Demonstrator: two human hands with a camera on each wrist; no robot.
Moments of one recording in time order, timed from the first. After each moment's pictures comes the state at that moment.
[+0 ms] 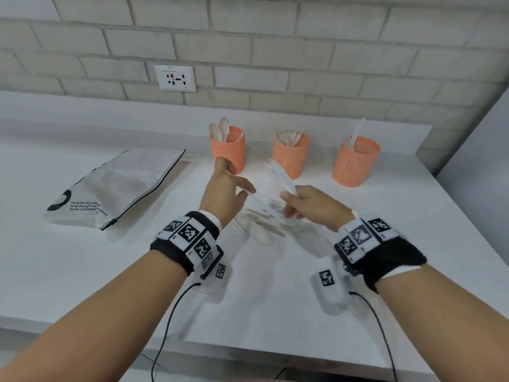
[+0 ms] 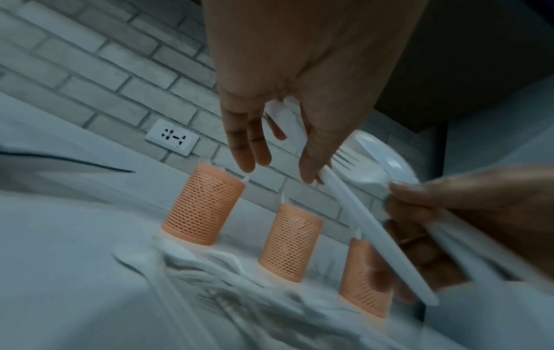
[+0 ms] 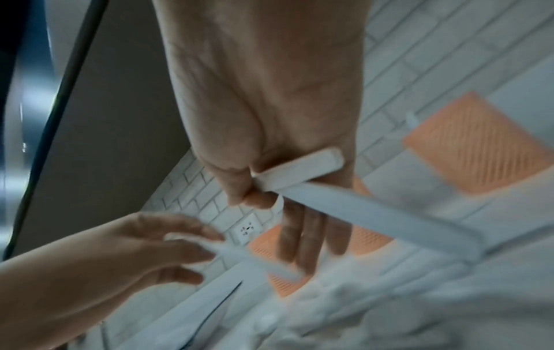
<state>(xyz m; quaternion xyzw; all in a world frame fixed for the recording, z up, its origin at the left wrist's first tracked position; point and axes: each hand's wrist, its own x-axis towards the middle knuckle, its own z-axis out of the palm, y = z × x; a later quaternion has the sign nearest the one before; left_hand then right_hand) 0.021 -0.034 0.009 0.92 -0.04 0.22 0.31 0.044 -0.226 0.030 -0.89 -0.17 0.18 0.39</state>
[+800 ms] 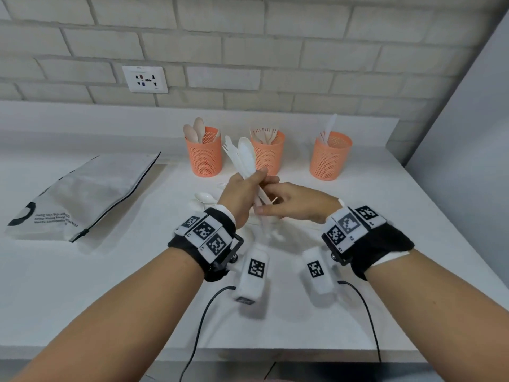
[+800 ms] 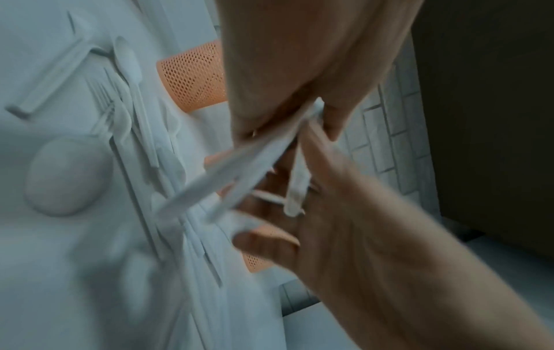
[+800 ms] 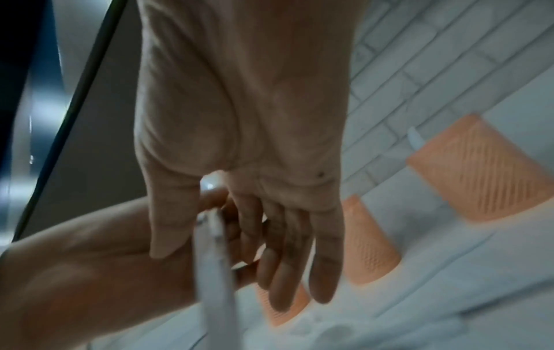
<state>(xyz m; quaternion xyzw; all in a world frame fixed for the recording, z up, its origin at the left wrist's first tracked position) 0.024 -0.104 0.032 0.63 0.07 -0.03 0.78 0.030 -0.233 0.050 -0.85 -0.25 0.24 0.41</state>
